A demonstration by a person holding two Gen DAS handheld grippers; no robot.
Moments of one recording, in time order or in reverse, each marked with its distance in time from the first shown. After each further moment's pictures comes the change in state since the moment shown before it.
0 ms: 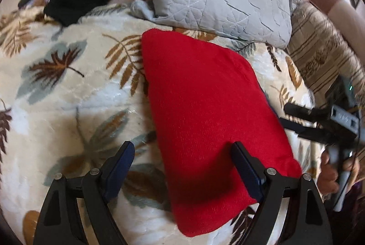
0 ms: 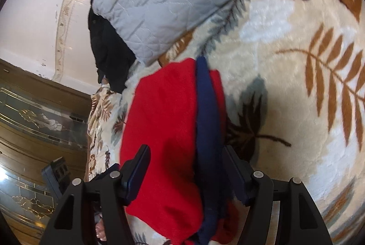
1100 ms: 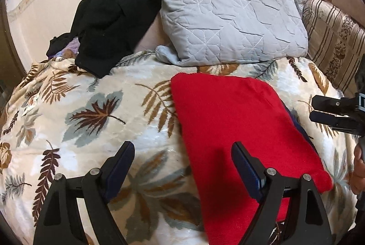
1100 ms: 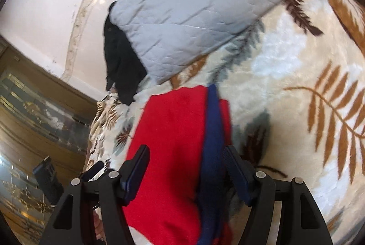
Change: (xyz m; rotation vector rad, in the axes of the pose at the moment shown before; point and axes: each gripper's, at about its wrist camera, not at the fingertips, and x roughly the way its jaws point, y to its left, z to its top) left arm -0.028 -0.020 0.005 0.156 -0.226 0.305; right arm -0.015 0.020 0.008 -0.133 -0.129 0.028
